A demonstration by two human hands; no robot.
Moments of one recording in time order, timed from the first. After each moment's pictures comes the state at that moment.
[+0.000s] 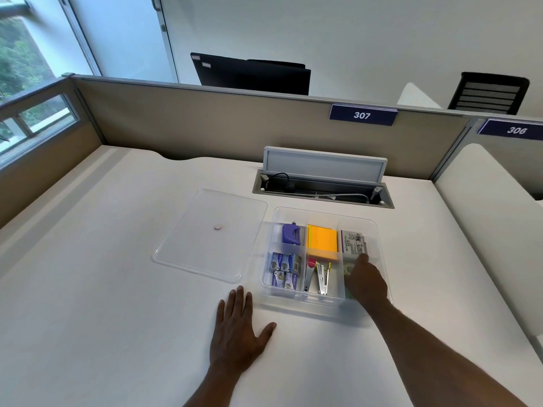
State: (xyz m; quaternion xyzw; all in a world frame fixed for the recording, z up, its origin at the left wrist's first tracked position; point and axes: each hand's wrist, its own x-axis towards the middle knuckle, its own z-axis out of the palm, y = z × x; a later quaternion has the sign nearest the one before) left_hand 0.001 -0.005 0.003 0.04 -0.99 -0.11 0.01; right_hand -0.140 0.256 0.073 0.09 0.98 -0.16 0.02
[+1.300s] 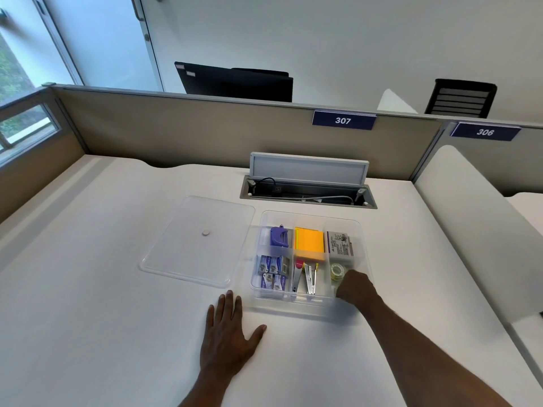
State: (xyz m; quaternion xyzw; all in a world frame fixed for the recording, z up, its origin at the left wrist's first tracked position) left_hand 0.001 -0.006 -0.001 0.04 -0.99 -0.11 0.01; right_hand -0.128 0.265 0.094 0.12 0.96 -0.15 0.19
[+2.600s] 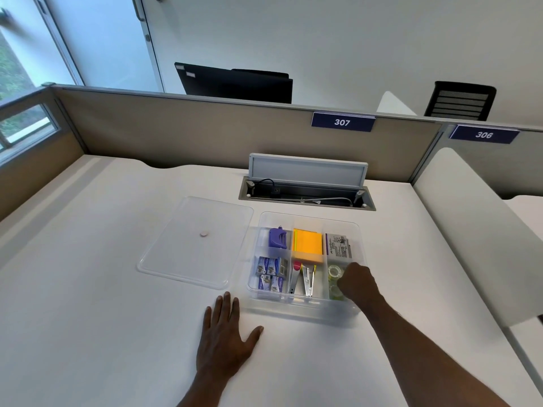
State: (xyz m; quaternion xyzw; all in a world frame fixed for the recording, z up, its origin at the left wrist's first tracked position) left_hand 0.002 -0.004 0.004 0.04 -0.99 -0.12 0.01; right_hand -0.128 0.264 0.112 0.13 0.97 -0.18 0.09
